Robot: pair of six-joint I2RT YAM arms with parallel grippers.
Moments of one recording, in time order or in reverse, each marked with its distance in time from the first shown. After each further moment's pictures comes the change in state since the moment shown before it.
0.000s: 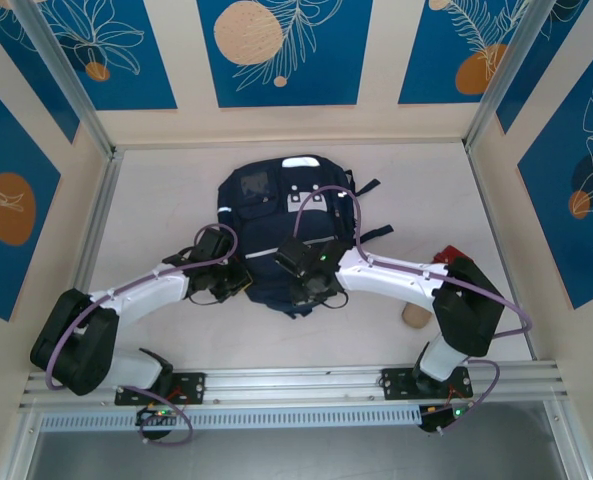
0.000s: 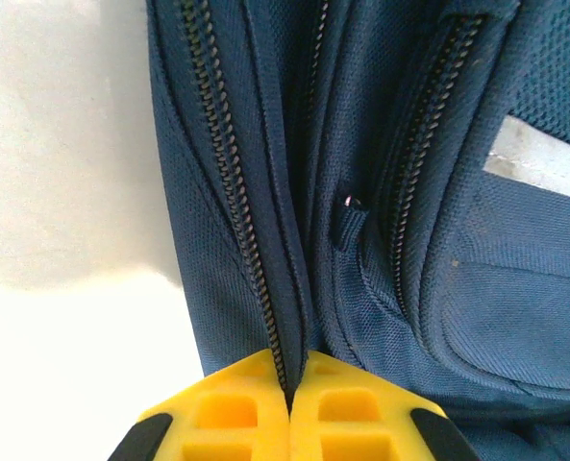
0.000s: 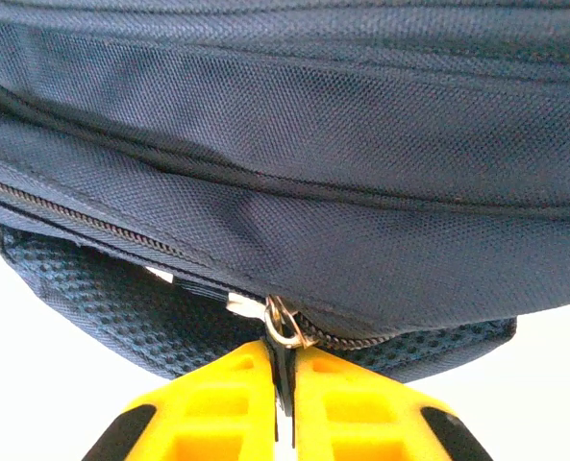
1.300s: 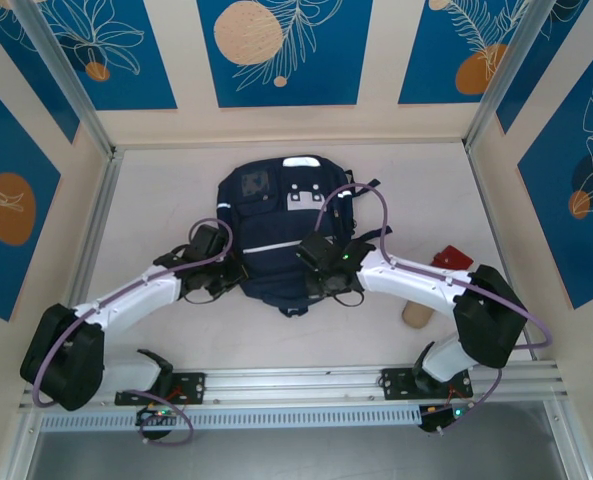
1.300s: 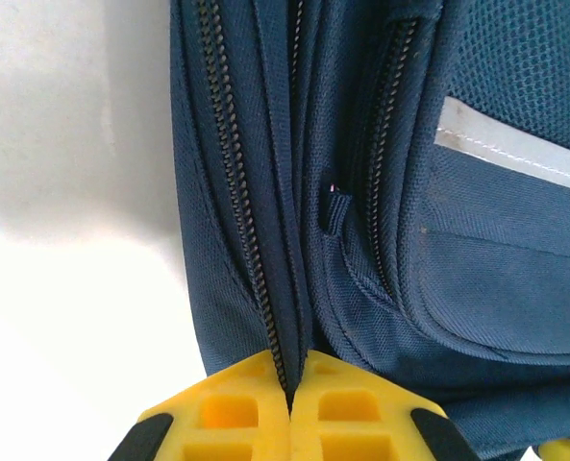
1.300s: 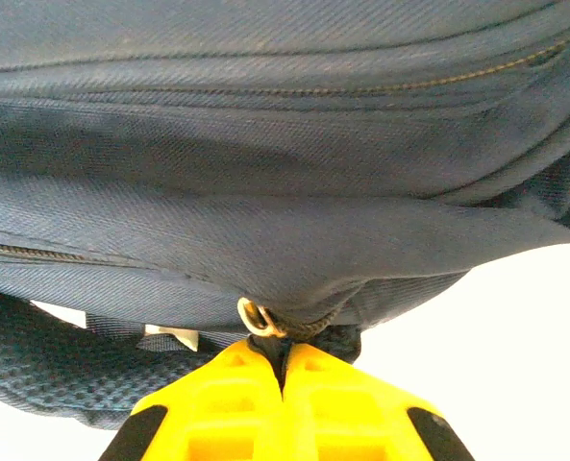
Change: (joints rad) left arm 0.011 -0.091 0.031 -0.087 -0.056 0.073; right arm -0.106 -0.122 -0.128 0.079 0.015 -0.001
